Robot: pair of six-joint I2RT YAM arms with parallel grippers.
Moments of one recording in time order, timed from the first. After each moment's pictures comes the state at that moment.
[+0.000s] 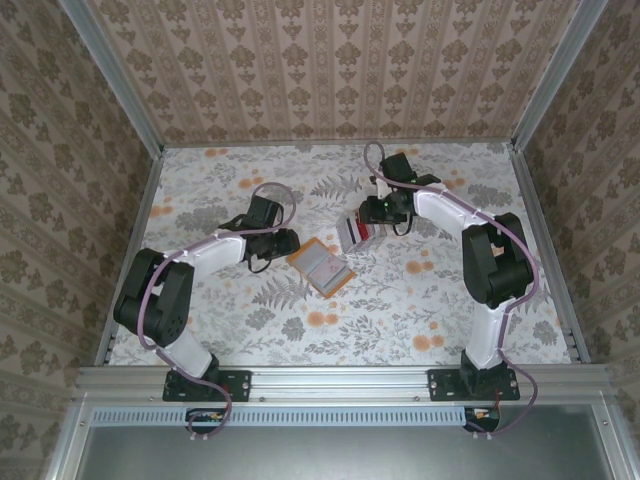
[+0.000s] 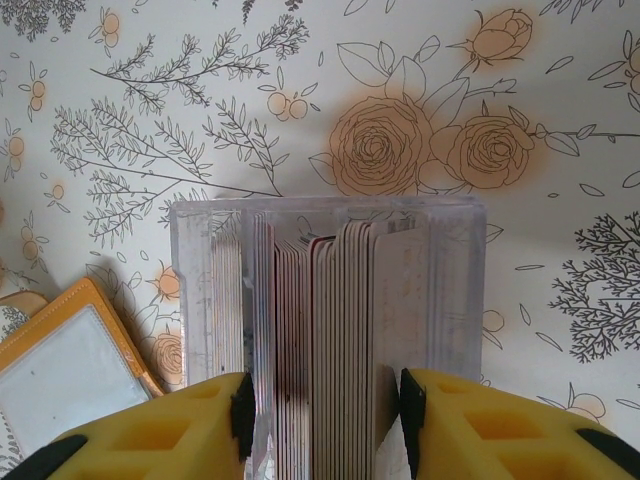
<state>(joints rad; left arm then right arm) -0.48 1.63 0.93 -0.30 0.15 -0.62 0.33 1.92 1.43 -0.60 -0.23 0.29</state>
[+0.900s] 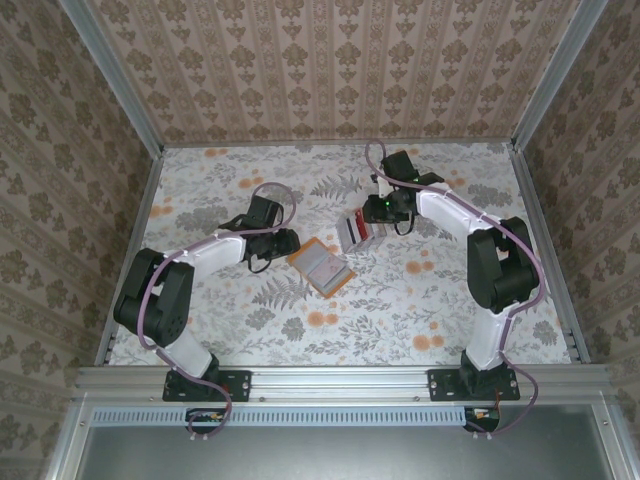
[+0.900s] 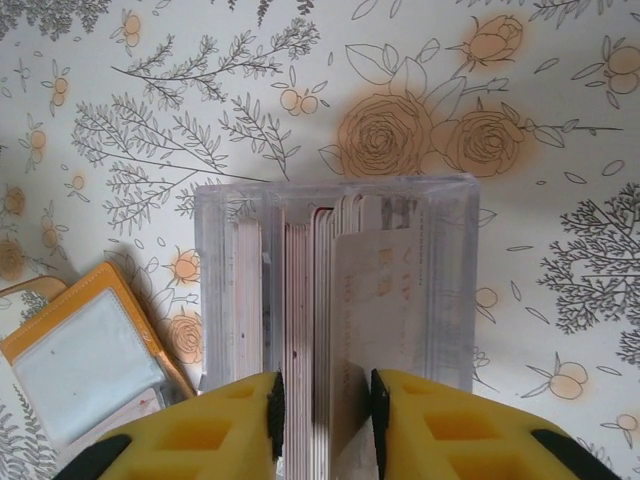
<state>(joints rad) -0.48 1.63 0.93 -0.30 0.15 -0.62 0.33 1.87 1.43 -0.64 -0.22 0.28</state>
